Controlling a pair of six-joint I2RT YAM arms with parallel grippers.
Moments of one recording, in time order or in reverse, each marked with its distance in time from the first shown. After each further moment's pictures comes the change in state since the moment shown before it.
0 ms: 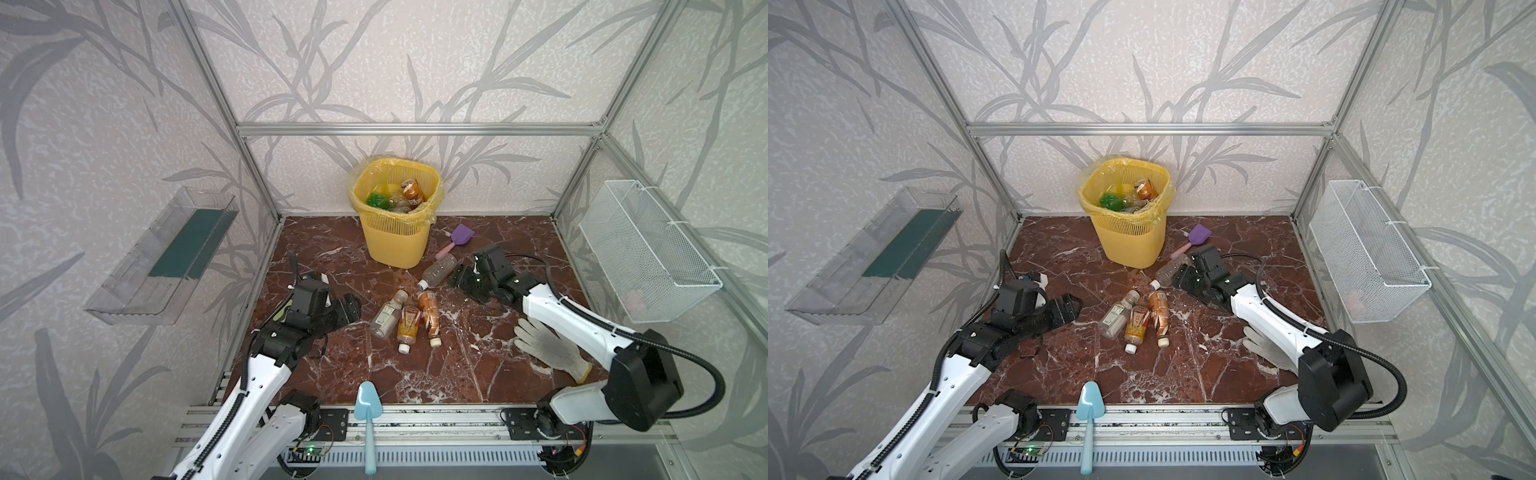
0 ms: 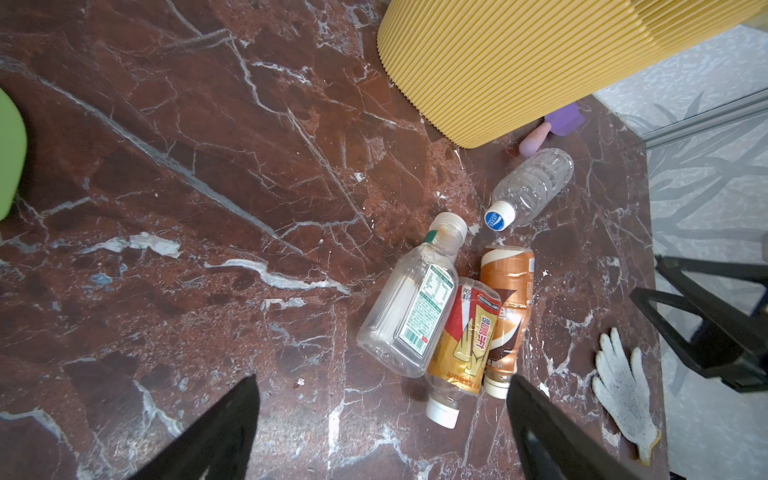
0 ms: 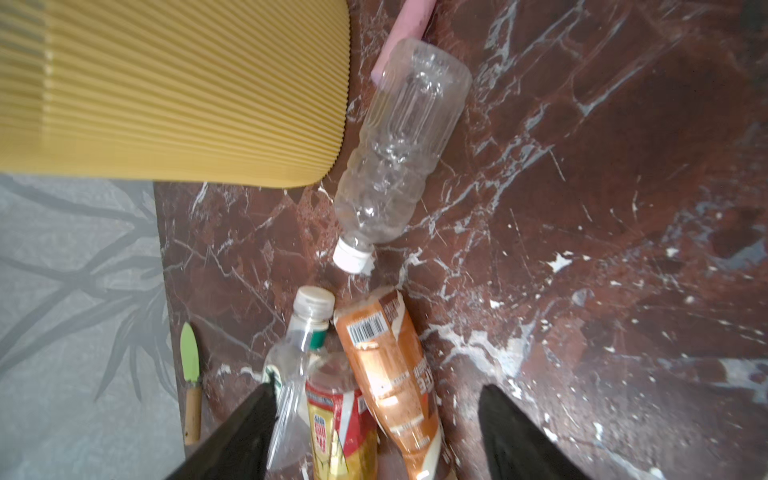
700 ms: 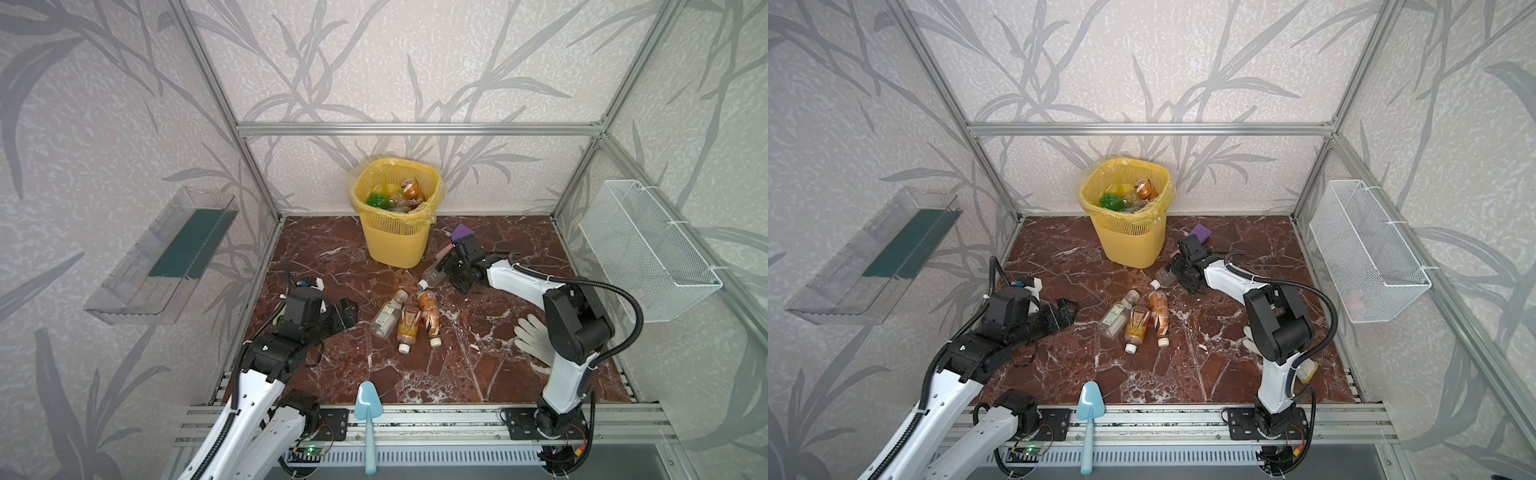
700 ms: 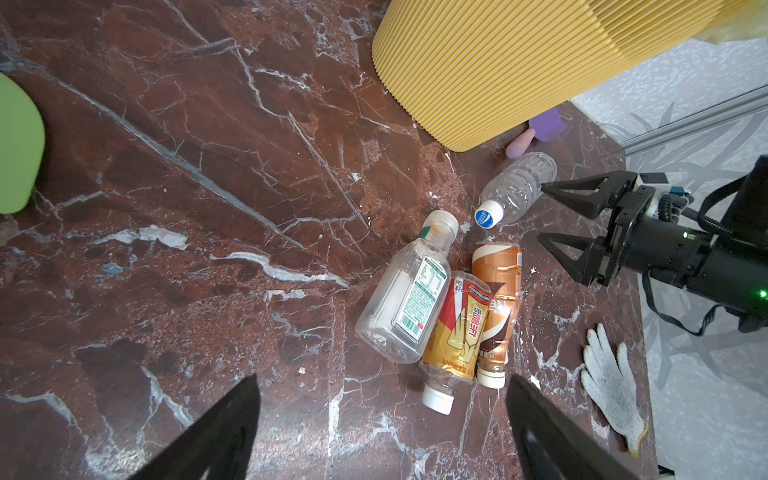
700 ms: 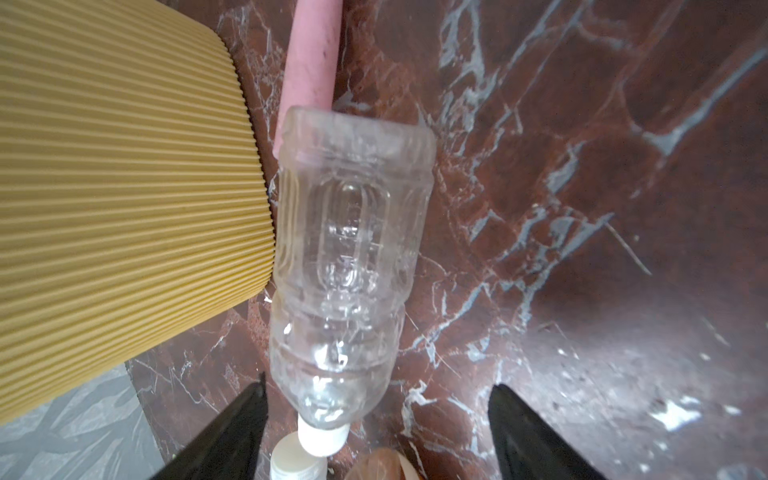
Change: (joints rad) left arm 0.000 -0.087 -0.016 -0.043 0.000 -0.006; right arm -0.039 0.410 0.209 0.093 0.016 0.186
